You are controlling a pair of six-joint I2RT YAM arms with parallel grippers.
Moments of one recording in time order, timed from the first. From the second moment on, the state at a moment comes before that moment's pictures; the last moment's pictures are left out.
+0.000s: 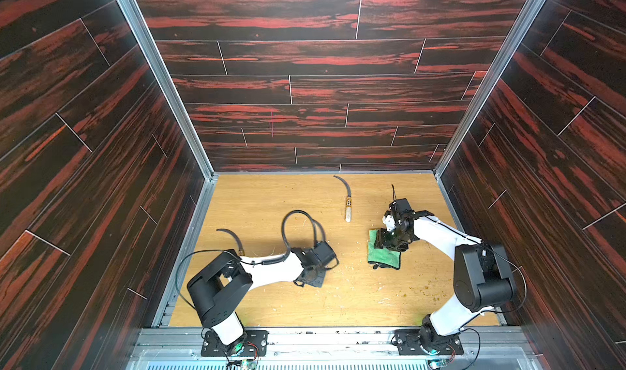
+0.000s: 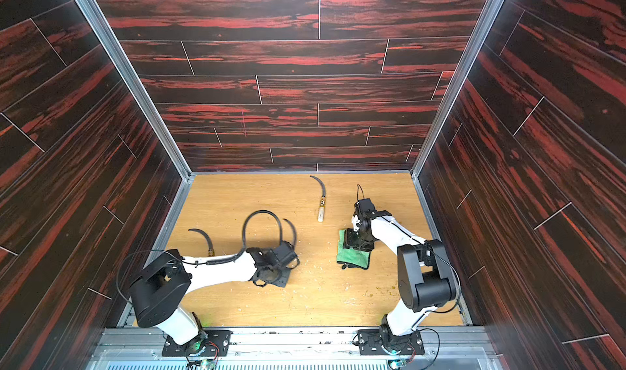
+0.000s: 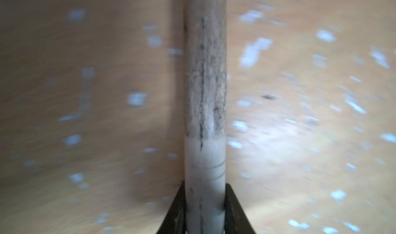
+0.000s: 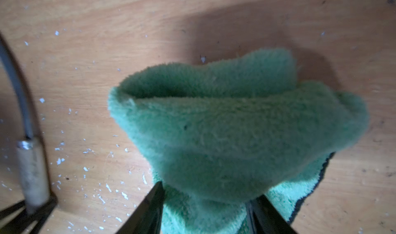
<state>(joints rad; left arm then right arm) -0.94 1.67 0.91 -0.53 -0.10 -0.56 0.25 1.66 1.04 -0.74 -0.20 0.27</state>
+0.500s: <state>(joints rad) -1.10 1.70 0.92 -0.44 -0.06 -0.39 0.25 1.74 1.07 -0.74 -0.22 0.26</state>
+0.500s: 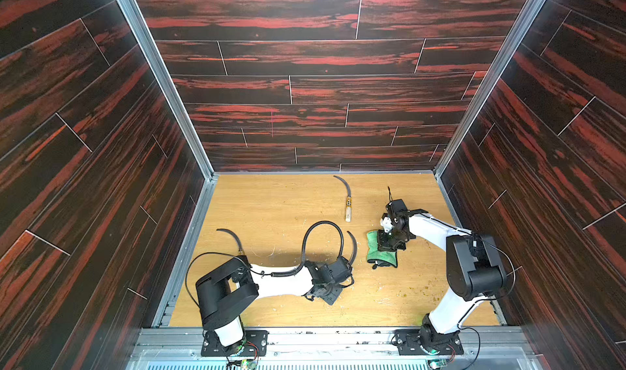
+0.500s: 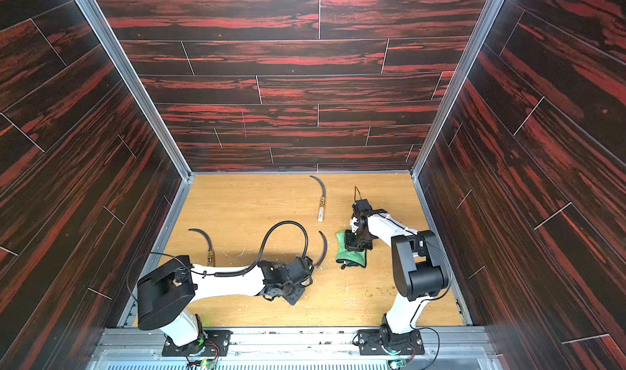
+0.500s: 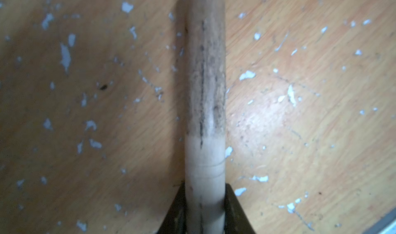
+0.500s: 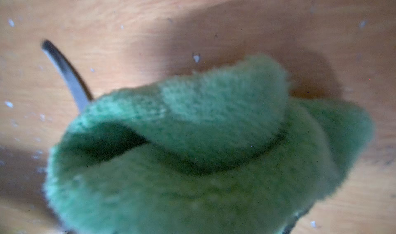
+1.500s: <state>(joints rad) -1.11 1.63 0.79 -0.21 -0.17 -0.34 0.52 1.60 1.08 -0.75 -0.37 0.42</state>
